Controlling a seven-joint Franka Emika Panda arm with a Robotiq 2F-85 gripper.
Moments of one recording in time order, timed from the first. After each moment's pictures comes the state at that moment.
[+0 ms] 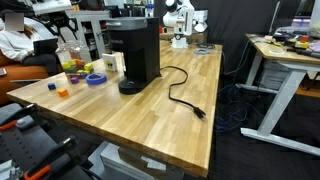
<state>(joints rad) 0.38 0.29 0.29 -2.14 -0.33 2.66 -0.24</state>
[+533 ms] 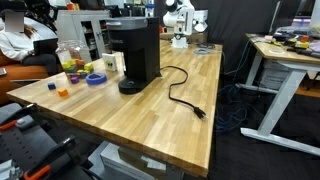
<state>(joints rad) 0.41 0.07 0.34 -2.31 -0.35 2.70 -0.15</state>
